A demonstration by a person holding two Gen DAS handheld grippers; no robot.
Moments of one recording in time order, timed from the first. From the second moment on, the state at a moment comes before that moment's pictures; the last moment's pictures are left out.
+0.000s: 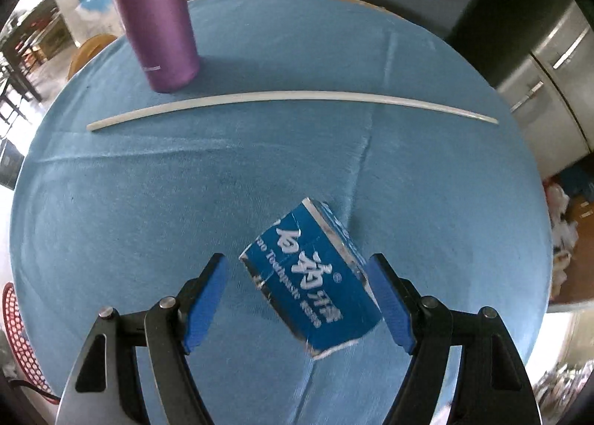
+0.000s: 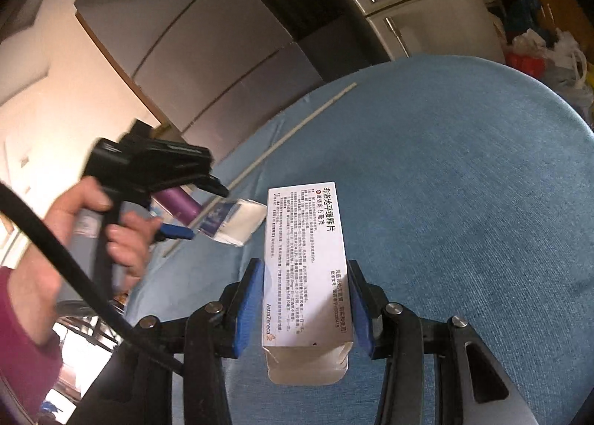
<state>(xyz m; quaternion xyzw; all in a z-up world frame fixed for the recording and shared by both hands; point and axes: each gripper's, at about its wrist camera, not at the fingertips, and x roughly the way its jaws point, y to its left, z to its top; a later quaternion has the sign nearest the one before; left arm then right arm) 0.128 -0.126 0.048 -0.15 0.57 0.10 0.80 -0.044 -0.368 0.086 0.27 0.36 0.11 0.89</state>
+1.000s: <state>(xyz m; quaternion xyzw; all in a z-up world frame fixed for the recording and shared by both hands) -0.033 -0.095 0.091 0.04 0.52 0.03 0.85 -0.044 -0.369 0.083 0.29 0.35 0.11 0.89</state>
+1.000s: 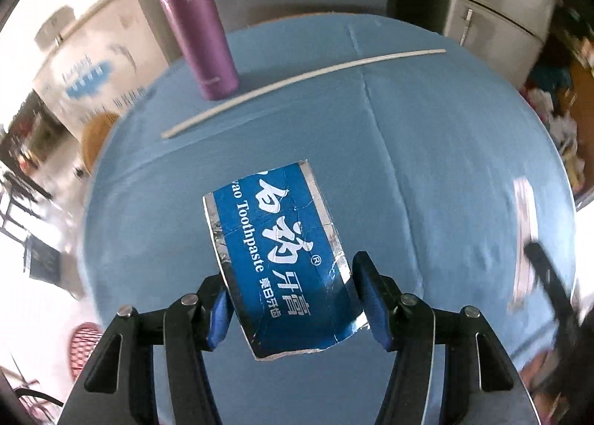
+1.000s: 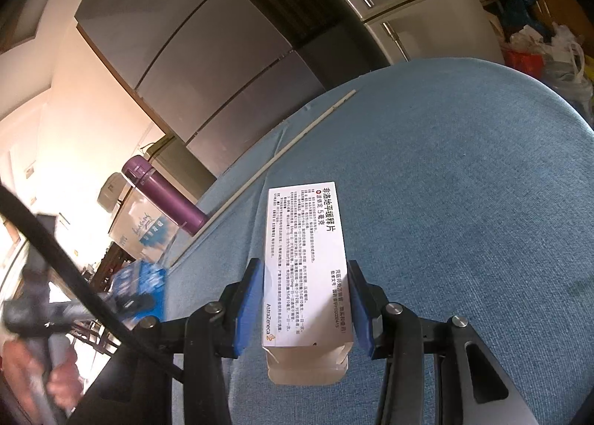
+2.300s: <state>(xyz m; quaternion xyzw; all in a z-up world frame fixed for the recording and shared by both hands) -0.207 -0.025 0.139 0.07 0.35 0.02 0.93 -0.145 -0.220 0.173 0.14 0.36 0.17 0.91</state>
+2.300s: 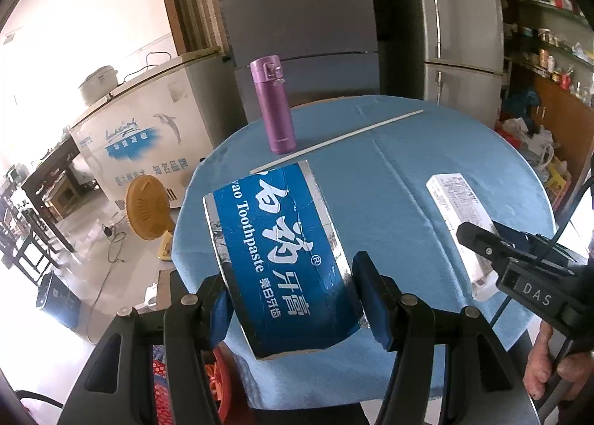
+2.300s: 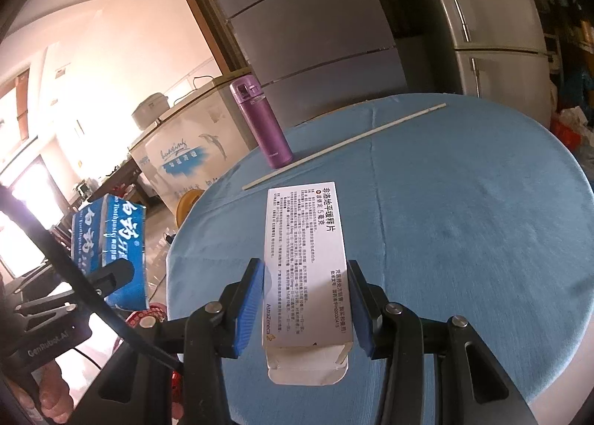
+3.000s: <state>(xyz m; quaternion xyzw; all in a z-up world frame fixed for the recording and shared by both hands) -0.218 -0.005 0.132 0.08 0.35 0.04 0.93 -0.153 -0.195 0.168 0.14 0.39 0.21 0.89</state>
